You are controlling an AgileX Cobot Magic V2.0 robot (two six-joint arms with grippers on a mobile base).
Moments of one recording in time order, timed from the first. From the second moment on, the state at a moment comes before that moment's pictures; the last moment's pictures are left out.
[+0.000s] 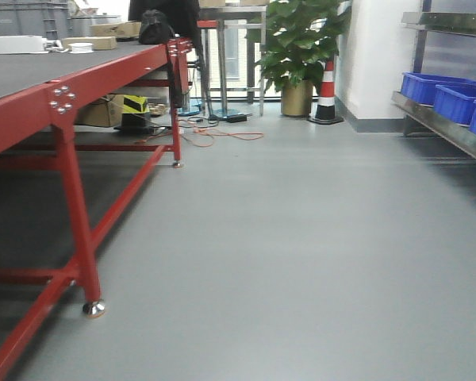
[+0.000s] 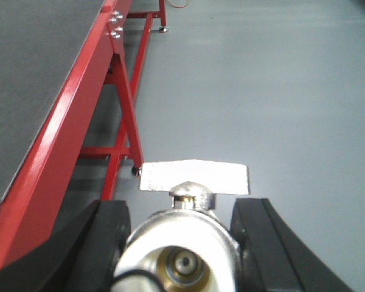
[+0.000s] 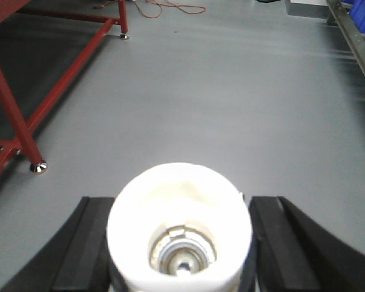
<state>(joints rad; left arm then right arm) 0.14 0.85 -0.99 -0.10 0.65 0.18 0.12 0.90 -1.11 0.09 0.69 -0.07</state>
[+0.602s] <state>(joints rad) 0.14 0.85 -0.99 -0.10 0.65 0.18 0.12 0.90 -1.11 0.09 0.69 -0.07</state>
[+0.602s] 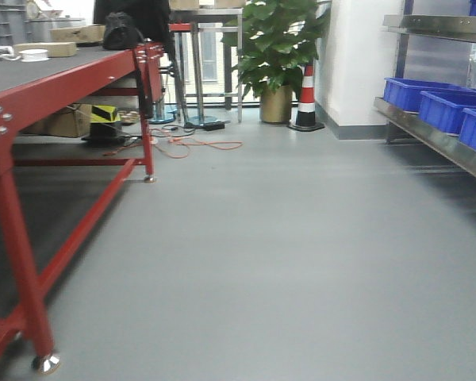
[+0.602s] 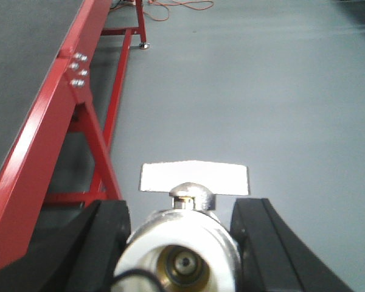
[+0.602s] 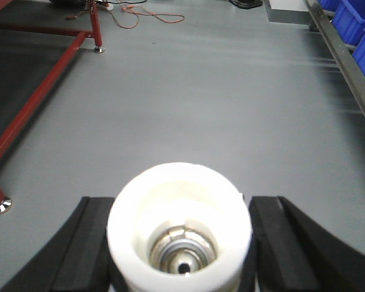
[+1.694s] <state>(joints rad) 0.14 0.85 -0.99 -0.10 0.65 0.18 0.12 0.90 -1.11 0.10 0.69 -0.07</state>
